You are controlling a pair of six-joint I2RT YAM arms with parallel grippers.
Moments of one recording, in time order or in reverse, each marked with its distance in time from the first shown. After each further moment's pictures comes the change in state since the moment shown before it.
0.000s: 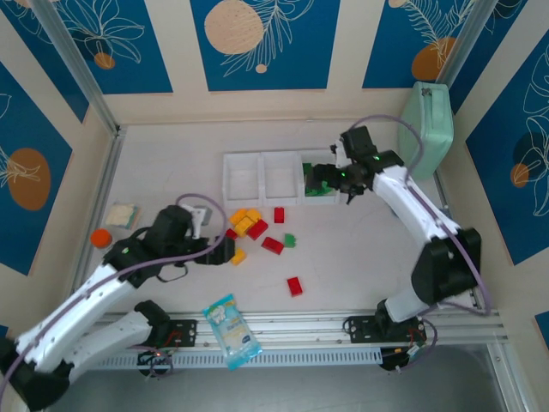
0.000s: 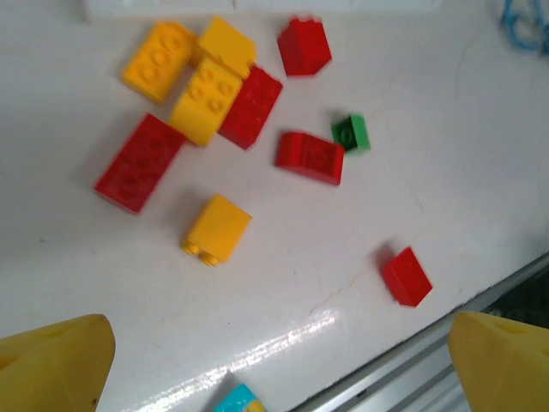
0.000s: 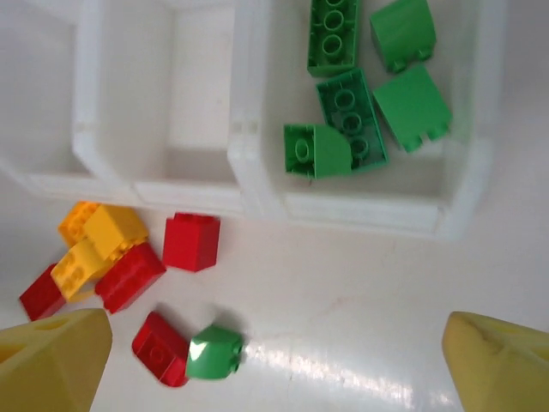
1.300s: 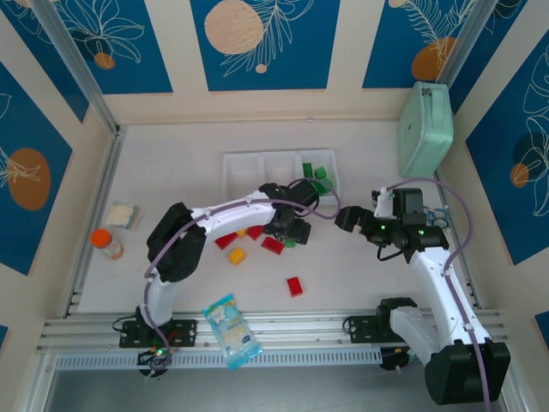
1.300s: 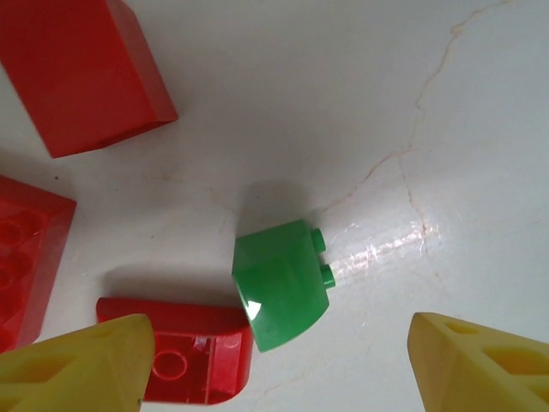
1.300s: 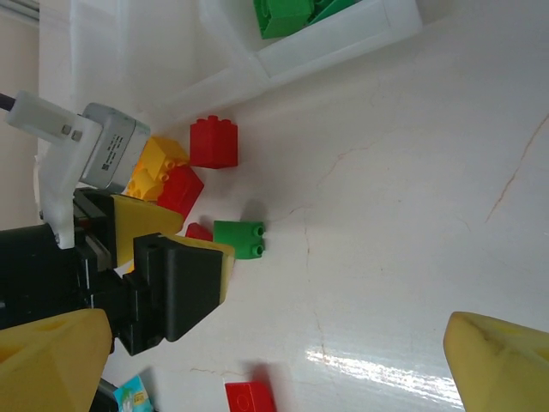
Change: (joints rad) left arm -0.240 1.202 0.814 -0.102 -0.153 -0.045; right arm -0.261 -0.596 -0.577 0.102 -0.315 0.105
